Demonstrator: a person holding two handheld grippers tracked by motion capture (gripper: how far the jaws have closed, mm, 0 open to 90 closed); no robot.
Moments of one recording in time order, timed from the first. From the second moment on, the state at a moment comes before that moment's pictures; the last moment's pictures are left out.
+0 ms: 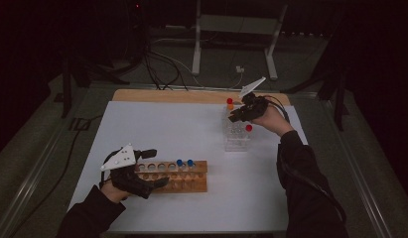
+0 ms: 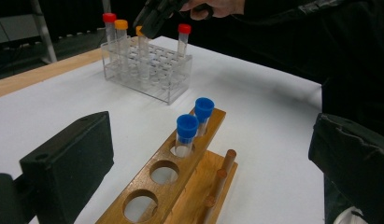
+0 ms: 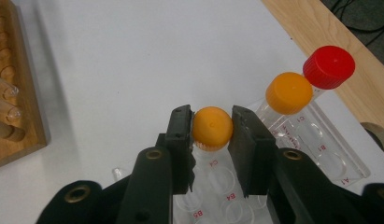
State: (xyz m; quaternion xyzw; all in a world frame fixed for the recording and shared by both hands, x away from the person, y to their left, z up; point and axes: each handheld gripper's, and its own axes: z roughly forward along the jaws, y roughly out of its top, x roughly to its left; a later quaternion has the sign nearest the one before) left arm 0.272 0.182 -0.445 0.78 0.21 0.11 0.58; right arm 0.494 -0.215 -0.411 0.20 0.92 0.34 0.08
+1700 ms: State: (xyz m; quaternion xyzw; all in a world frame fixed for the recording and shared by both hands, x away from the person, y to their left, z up) left arm 0.313 0.100 -0.367 0.79 0.20 0.13 0.57; right arm 0.395 -0.185 -0.303 0.09 0.91 0.41 0.05
